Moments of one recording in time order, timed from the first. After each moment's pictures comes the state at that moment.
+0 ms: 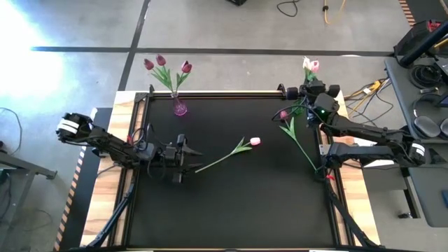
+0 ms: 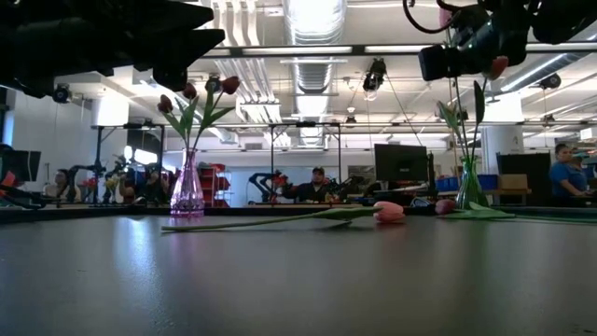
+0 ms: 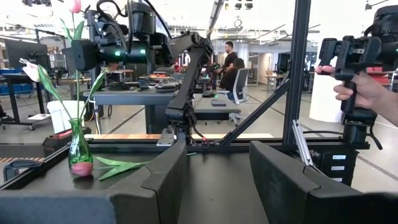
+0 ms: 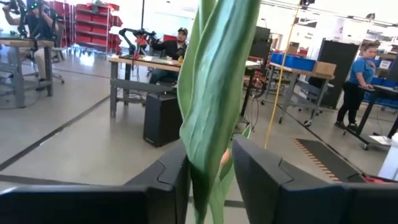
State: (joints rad) left arm -0.24 1.26 0.23 1.20 -0.20 0.01; right arm -0.51 0.93 0.55 0.48 1.08 -0.24
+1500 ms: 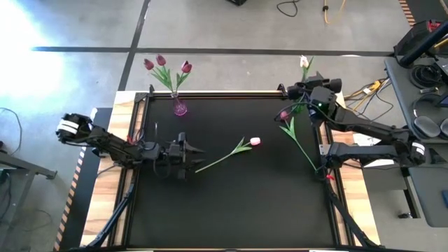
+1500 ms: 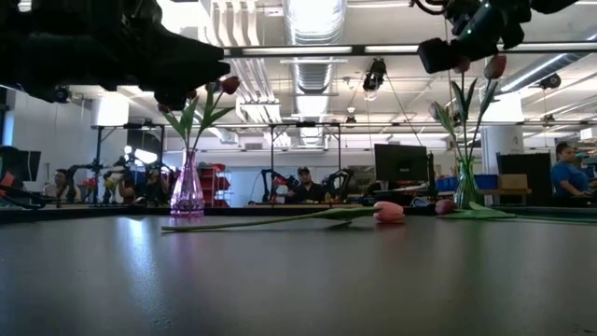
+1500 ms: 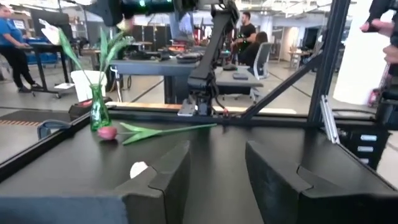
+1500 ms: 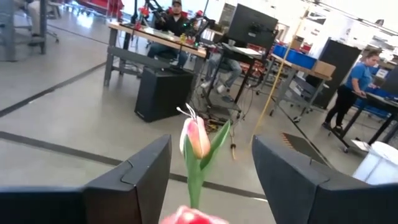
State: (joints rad) left arm -0.20 1.26 0.23 1.08 -0.25 -0.04; right arm -0.48 0.93 0.74 0.04 1.10 -0.18
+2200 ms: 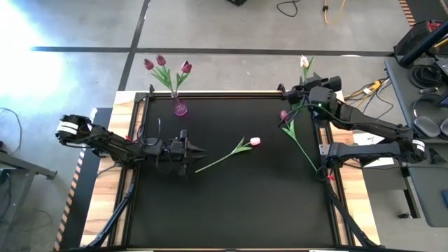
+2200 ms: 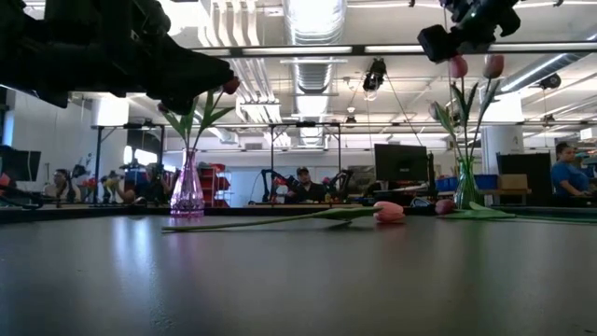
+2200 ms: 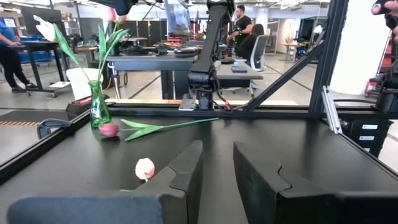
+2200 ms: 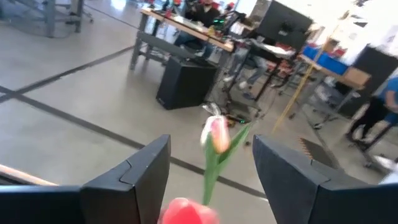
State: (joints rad) left arm -0.11 1.26 0.23 1.05 -0.14 -0.01; right arm -0.40 0.93 0.88 -0.27 1.06 -0.11
